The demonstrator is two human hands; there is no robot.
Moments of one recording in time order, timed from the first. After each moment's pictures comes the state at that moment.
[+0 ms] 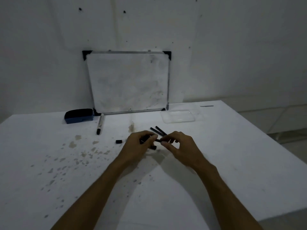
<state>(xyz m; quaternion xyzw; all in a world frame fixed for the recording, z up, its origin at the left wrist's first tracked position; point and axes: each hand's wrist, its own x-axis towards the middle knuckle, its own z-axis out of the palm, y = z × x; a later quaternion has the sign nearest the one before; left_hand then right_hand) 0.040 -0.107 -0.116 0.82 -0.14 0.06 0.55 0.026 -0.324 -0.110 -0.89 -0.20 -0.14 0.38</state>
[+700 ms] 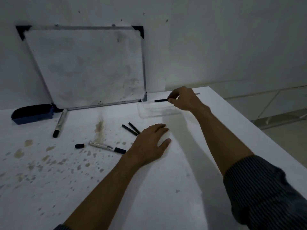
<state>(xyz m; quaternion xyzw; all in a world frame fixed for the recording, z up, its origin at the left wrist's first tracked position) 0.106 -0.243 -0.155 0.93 -0.26 0.08 0.23 0.212 -0.442 -0.055 -0.95 -0.07 -0.09 0.28</state>
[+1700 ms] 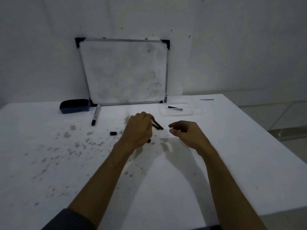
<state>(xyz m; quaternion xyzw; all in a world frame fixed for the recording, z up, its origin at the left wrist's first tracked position) 0.073 -0.140 -0.105 0.94 -0.17 0.21 0.21 0.046 -0.366 -0.091 -0.87 -0.07 -0.02 0.50</state>
